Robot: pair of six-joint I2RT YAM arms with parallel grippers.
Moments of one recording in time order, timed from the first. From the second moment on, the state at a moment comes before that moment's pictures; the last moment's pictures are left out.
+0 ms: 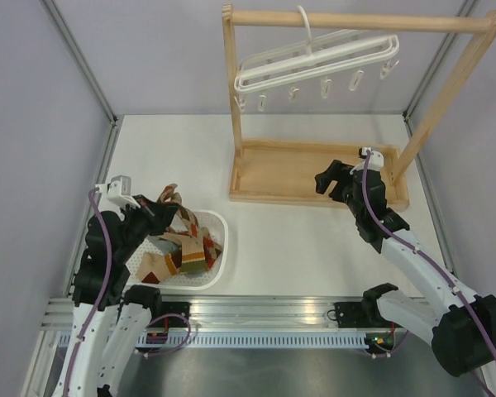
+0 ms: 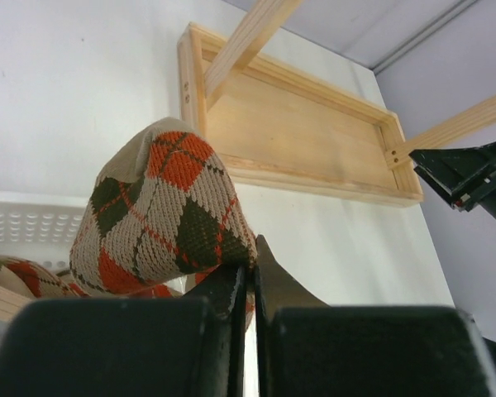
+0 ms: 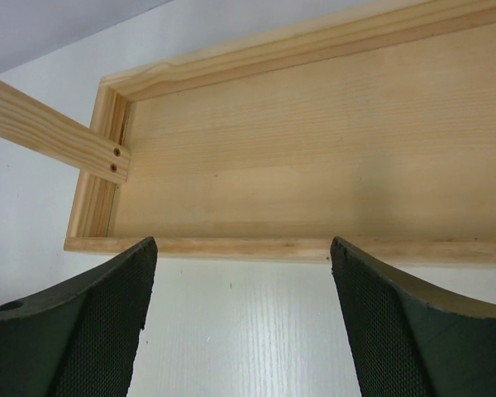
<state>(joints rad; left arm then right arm) -0.16 0.43 0.73 -0.50 0.21 -0.57 0.34 1.00 0.67 -0.03 0.19 0.51</state>
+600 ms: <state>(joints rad) -0.16 0.34 0.54 -0.55 0.31 -0.62 0.32 1.02 0.62 0.06 0.10 0.56</state>
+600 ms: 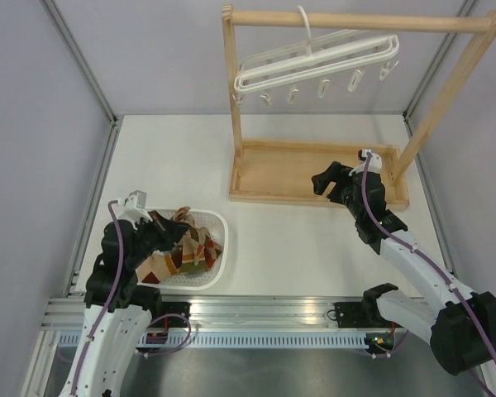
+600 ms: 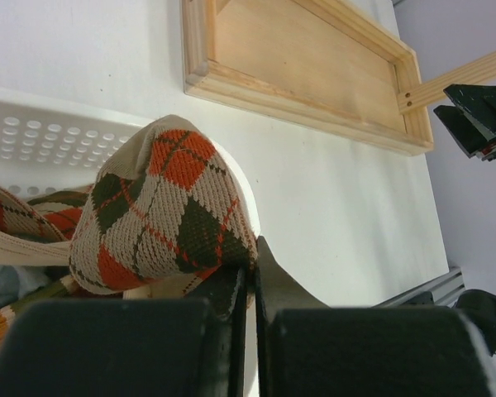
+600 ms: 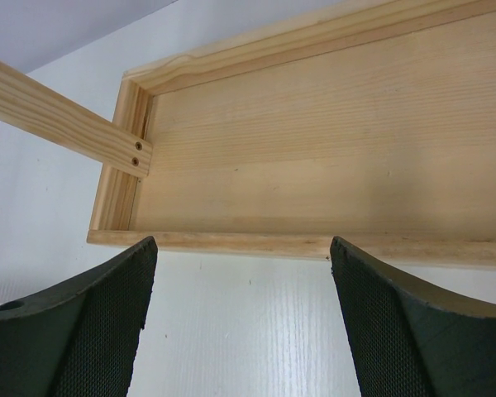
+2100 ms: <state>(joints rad) -0.18 0.71 0.91 -0.58 0.10 -0.49 0.29 0.95 0.59 -0.05 0.11 0.48</state>
